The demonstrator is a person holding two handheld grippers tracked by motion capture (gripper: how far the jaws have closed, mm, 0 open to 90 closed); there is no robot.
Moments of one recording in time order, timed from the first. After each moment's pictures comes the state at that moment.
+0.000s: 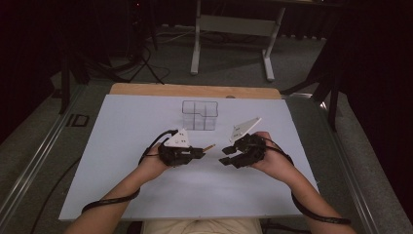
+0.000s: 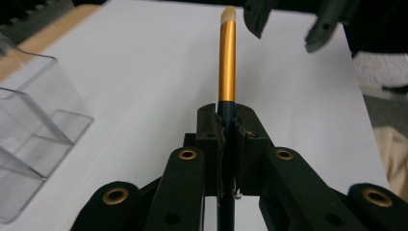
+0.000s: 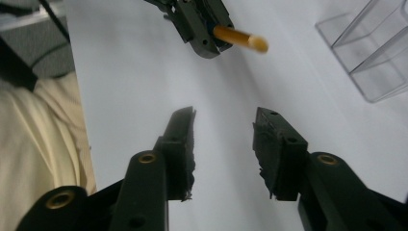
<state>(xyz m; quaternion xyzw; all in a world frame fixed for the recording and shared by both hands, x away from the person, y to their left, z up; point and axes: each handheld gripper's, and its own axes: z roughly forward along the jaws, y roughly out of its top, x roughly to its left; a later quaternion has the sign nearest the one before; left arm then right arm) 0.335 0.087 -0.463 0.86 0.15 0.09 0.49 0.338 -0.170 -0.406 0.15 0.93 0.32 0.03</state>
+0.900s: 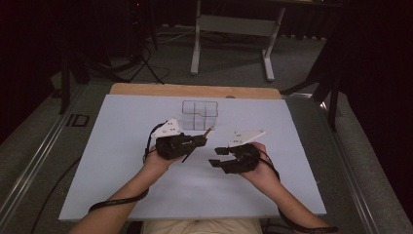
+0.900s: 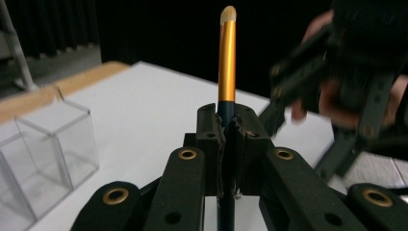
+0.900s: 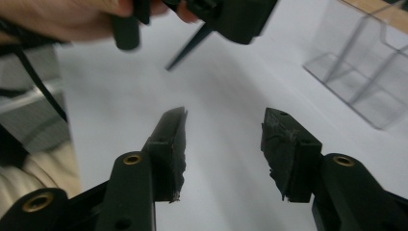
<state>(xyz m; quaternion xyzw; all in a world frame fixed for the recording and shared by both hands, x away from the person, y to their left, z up) 0.336 0.091 -0.447 0.76 0.21 0.08 0.62 0.319 -0.159 -0.433 0.21 0.87 0.44 0.05</state>
